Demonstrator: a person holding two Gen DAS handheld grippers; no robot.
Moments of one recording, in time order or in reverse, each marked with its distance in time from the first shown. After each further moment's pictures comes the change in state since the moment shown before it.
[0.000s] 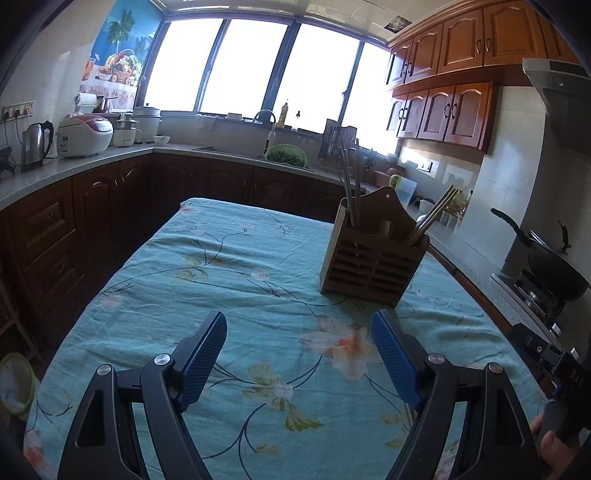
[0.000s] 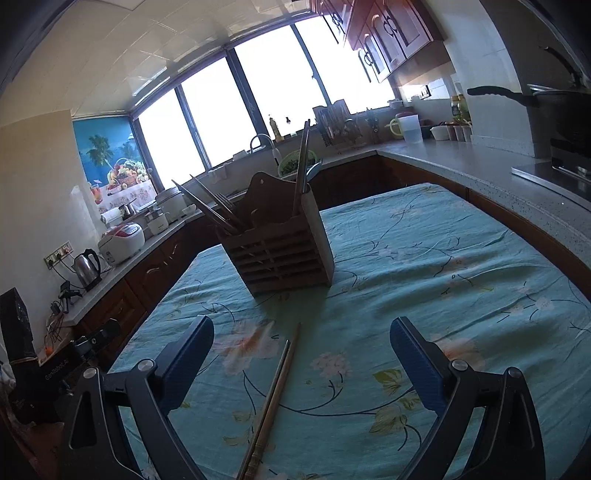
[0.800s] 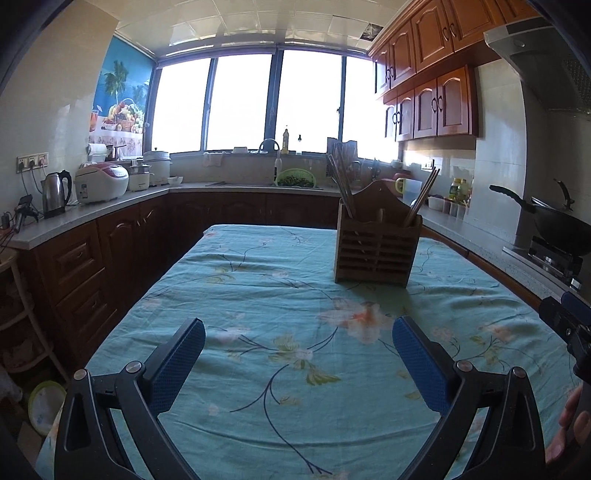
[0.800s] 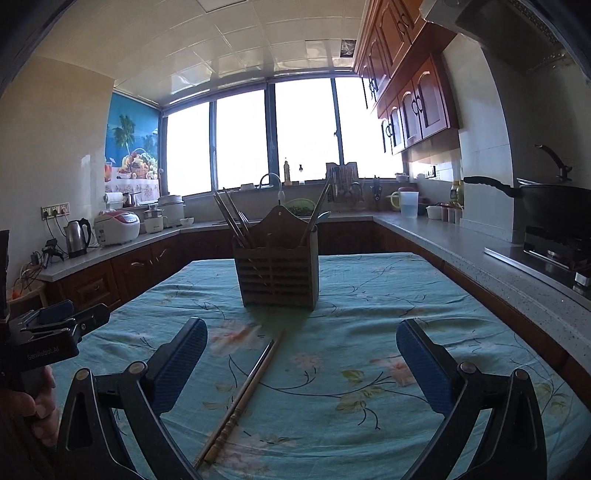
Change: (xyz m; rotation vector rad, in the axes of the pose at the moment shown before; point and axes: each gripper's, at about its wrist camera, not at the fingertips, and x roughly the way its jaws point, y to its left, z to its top) left arm -0.067 -0.020 -0.063 0.153 -0.092 0.108; right arm -0.054 0.026 -0.048 -0.238 -0.169 -0.088
